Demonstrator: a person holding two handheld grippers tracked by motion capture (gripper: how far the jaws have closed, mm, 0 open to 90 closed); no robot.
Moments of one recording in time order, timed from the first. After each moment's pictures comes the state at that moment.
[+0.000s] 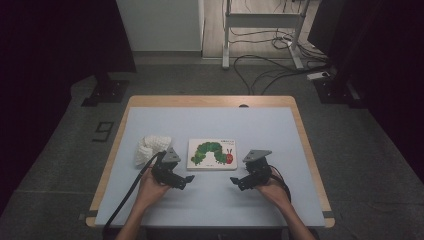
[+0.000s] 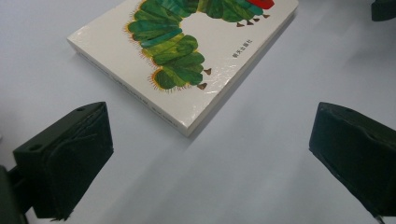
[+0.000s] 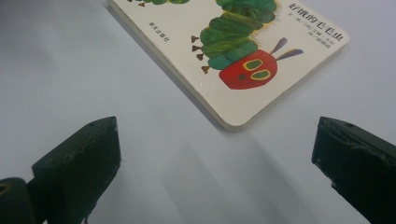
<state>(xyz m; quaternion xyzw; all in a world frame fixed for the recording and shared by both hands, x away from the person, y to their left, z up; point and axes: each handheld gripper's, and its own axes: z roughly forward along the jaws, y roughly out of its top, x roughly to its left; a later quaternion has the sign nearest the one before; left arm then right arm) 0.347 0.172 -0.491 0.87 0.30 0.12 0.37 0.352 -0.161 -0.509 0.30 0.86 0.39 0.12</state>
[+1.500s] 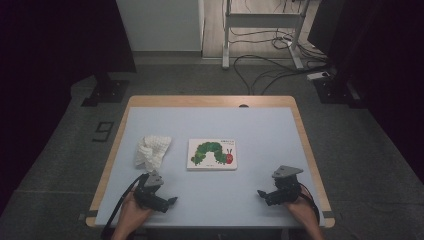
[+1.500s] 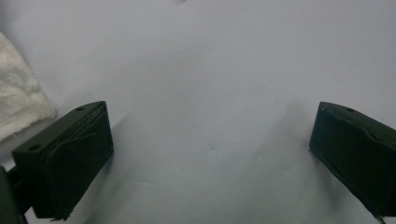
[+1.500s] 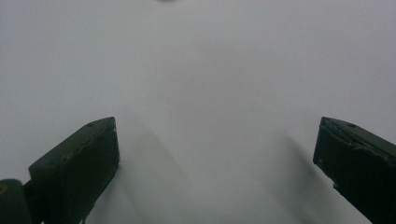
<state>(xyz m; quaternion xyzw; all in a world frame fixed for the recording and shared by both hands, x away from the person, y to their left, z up) 0.293 0.221 -0.529 0.88 0.32 0.12 0.33 0.305 -0.242 -0.532 0.36 0.85 0.35 0.15</state>
